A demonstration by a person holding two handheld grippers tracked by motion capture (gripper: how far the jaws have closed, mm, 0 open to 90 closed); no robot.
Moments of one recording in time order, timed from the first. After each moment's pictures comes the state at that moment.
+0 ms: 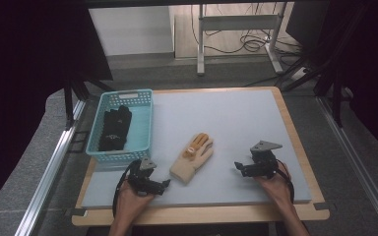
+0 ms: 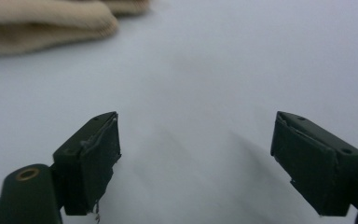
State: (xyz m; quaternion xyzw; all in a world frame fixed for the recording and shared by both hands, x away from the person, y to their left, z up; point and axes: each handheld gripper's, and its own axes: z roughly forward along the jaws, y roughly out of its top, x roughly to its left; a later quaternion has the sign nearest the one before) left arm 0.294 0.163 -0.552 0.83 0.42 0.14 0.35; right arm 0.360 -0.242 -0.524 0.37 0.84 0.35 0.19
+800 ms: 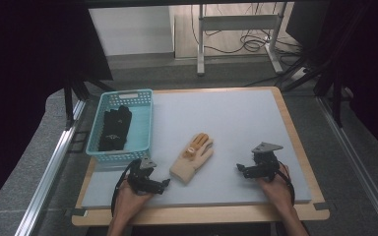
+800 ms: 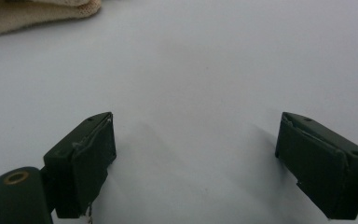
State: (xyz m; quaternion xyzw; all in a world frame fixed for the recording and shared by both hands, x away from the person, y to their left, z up) left arm 0.294 0.161 -0.545 0.83 0.42 0.13 0.34; right arm 0.363 -0.249 -0.532 0.38 0.84 0.35 0.19
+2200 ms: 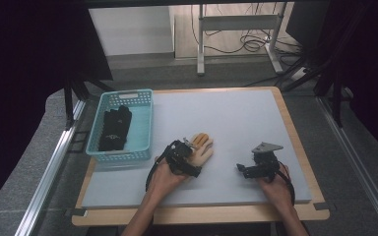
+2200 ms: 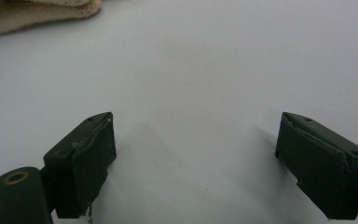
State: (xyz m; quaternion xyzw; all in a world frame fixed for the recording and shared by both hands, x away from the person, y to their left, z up) left arm 0.364 0.056 -0.529 0.87 0.41 0.10 0.27; right arm 0.362 -0.249 -0.532 0.38 0.84 0.35 0.19
